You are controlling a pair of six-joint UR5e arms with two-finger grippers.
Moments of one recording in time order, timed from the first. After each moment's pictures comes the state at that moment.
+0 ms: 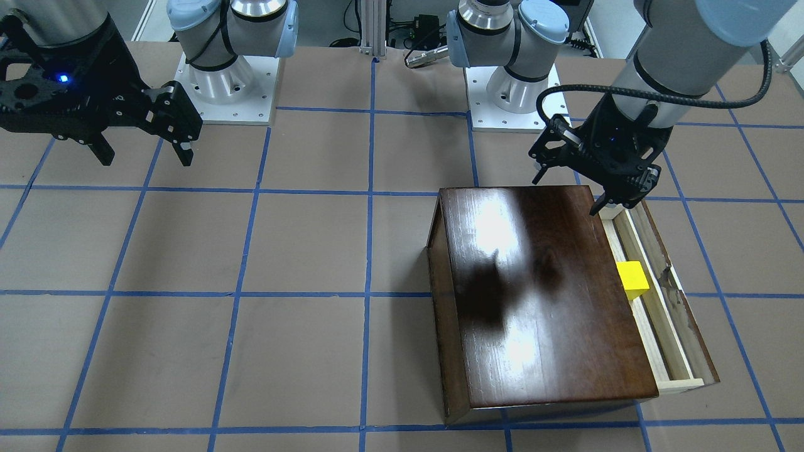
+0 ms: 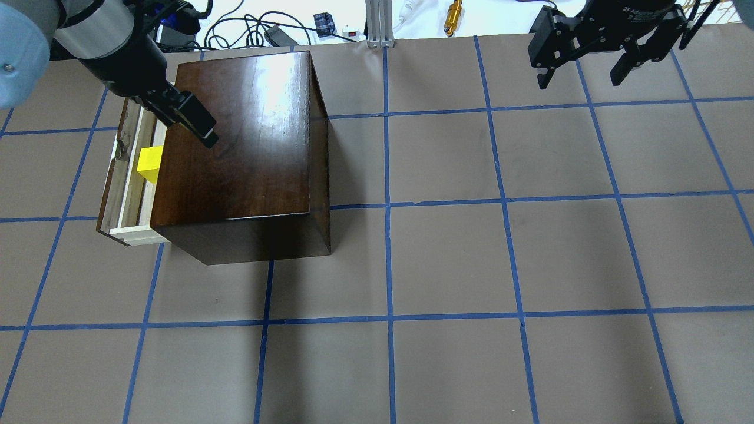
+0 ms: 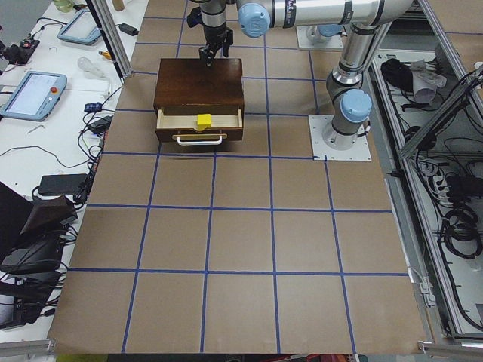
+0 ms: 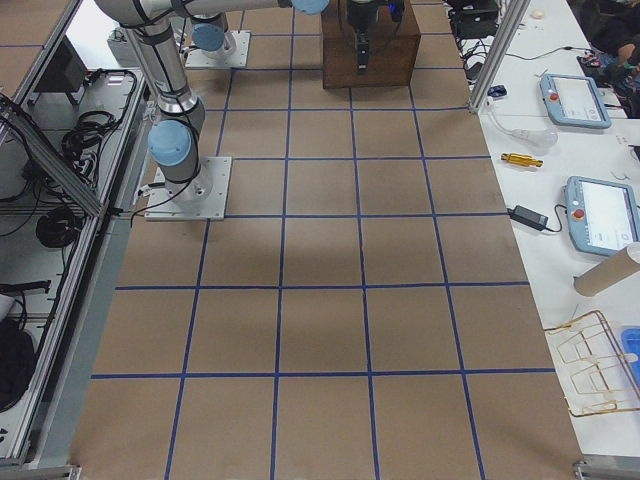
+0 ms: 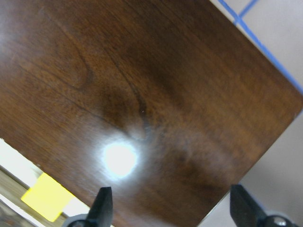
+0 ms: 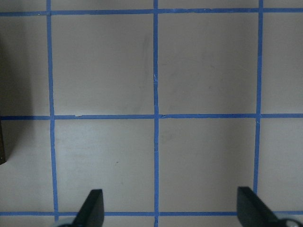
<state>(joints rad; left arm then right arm) -1.48 -1.64 -1.52 -1.57 1.49 0.57 1.54 -1.53 1.41 -1.53 -1.56 -0.04</state>
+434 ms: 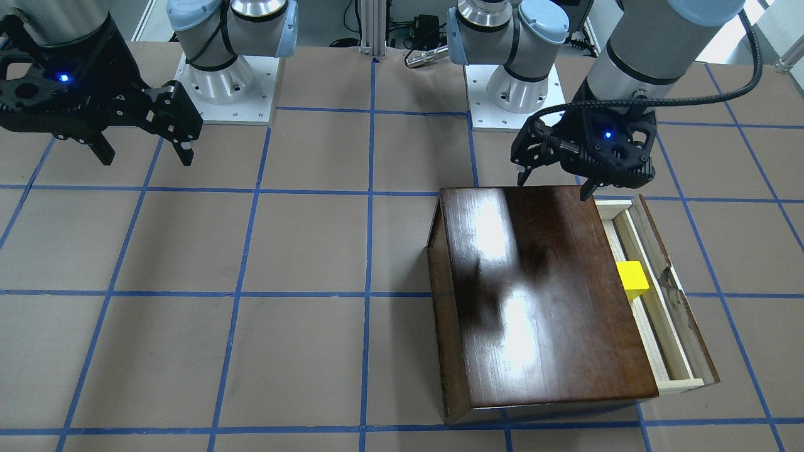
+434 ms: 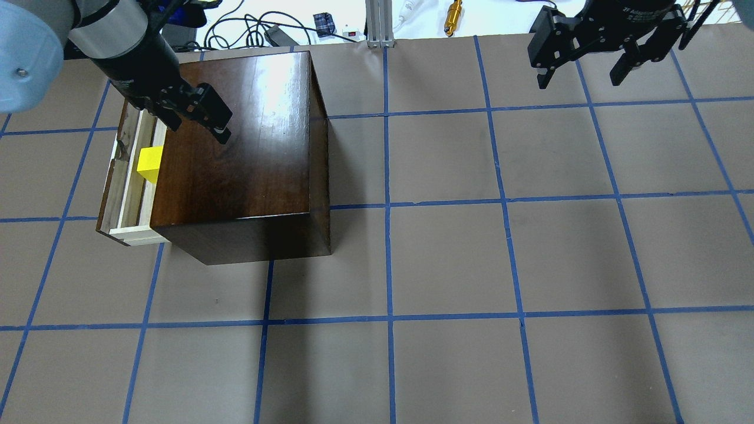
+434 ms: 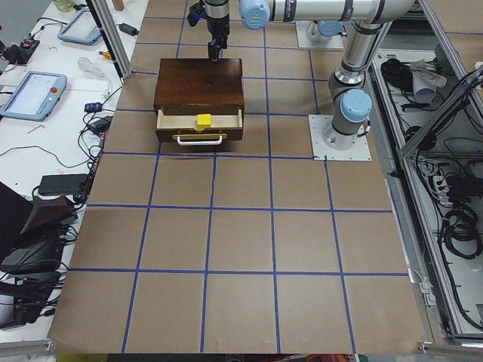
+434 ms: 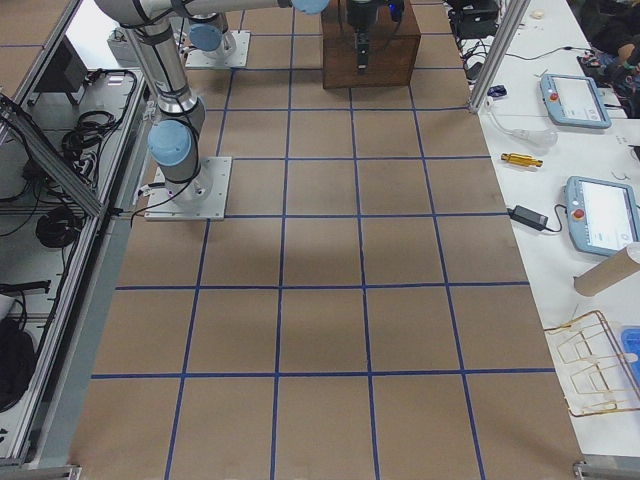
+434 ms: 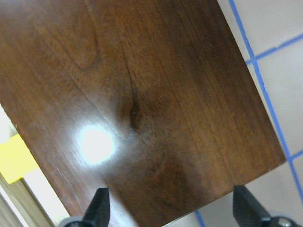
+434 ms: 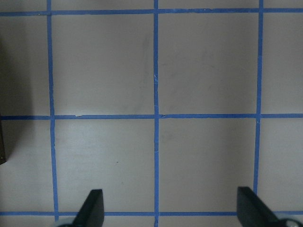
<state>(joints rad) -1.53 -1.63 -1.52 -1.56 1.52 0.22 1.54 -1.53 1.41 -1.53 -1.56 -0.04</state>
